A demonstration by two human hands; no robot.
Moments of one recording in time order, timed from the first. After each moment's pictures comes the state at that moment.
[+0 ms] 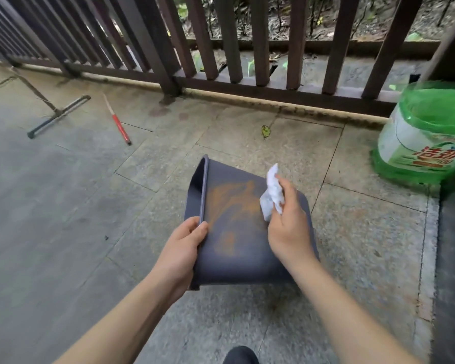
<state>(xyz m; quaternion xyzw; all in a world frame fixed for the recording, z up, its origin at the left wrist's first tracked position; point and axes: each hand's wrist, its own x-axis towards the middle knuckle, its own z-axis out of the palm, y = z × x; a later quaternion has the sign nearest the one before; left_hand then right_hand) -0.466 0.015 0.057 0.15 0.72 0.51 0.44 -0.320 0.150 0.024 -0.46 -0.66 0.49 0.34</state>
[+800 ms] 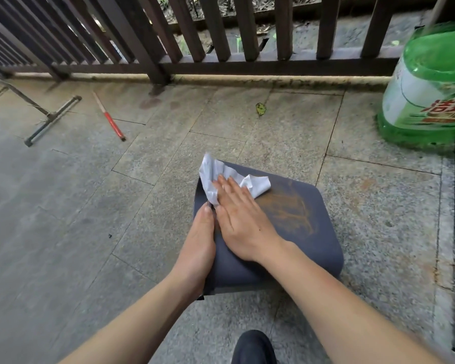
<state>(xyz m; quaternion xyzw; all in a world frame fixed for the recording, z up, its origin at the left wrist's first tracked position) -0.433 0.028 0.022 0.27 0.76 0.48 0.36 -0.361 0.123 -0.018 -0.27 -0.87 0.38 0.16</state>
